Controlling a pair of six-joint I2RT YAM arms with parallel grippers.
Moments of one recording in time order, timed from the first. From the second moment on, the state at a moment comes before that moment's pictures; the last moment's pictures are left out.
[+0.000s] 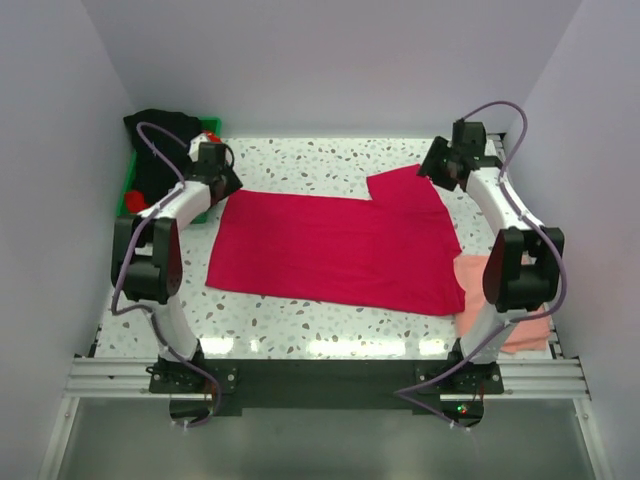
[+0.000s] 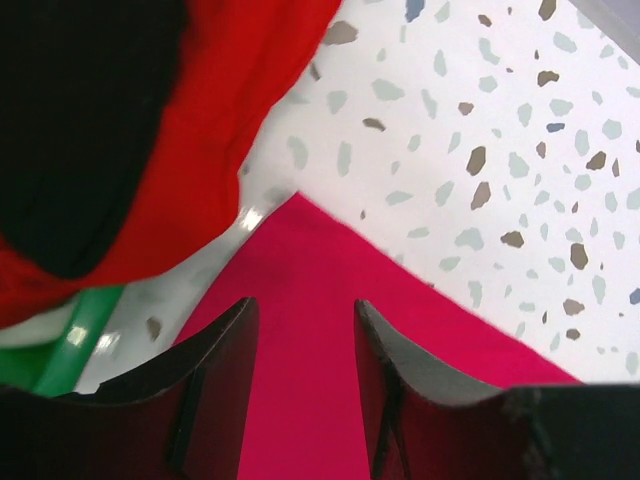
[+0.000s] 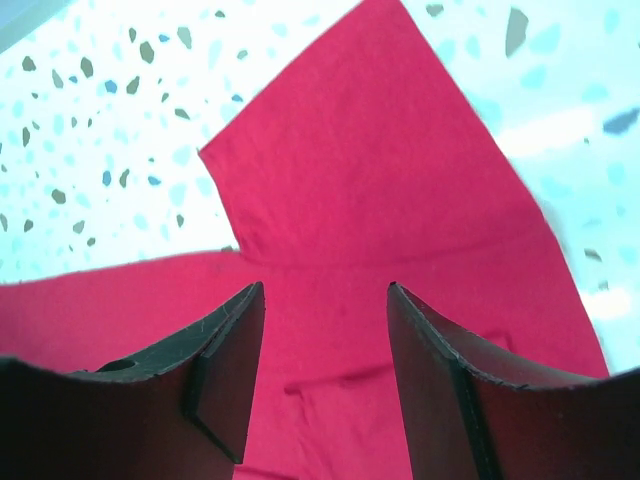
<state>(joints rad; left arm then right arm) -0.09 1.82 1.26 -0.20 -0.22 -0.63 0.03 1.75 1.46 -0.47 -0.04 0.48</state>
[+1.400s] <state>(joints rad) -0.15 2.21 1.61 -0.31 -0.43 -0.58 0.02 2.30 1.88 -0.50 0.14 0.30</state>
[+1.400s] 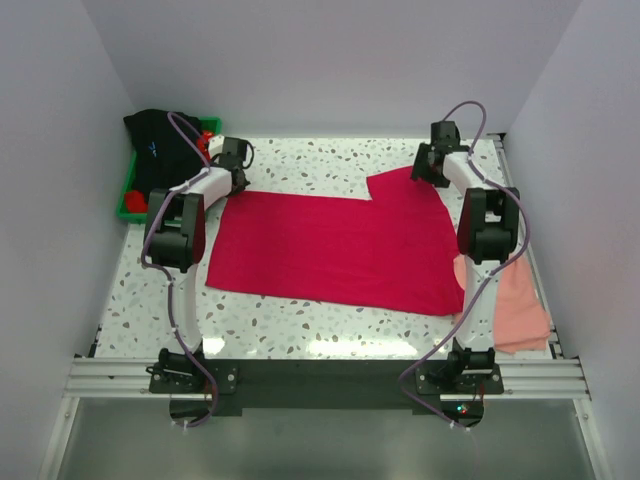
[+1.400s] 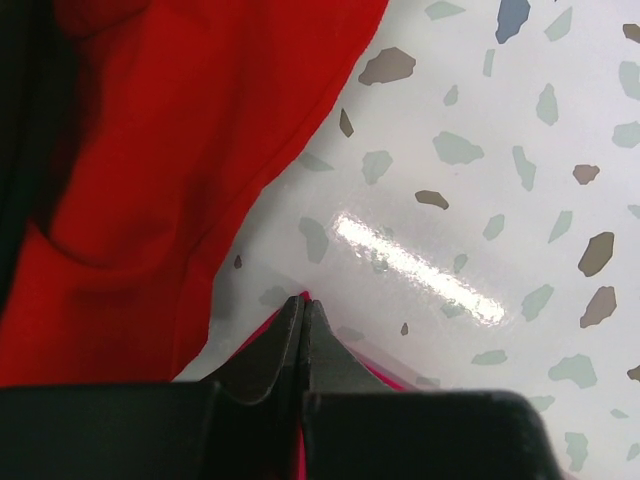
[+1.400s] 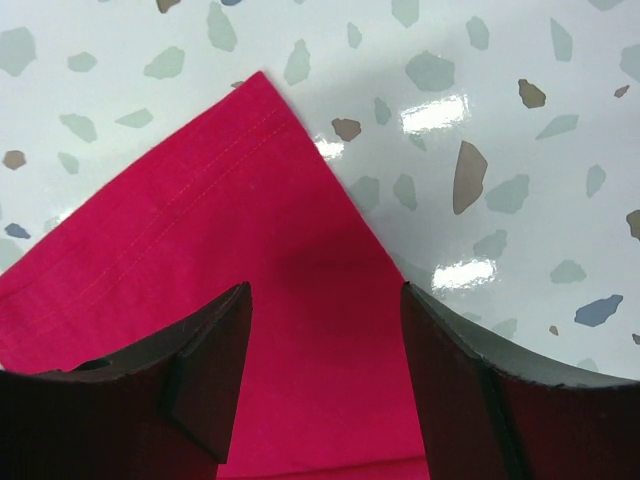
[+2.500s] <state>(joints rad) -0.09 2.31 1.86 -0.27 -0.34 -0.55 0.03 2.42 2.15 -0.54 0.11 0.34</state>
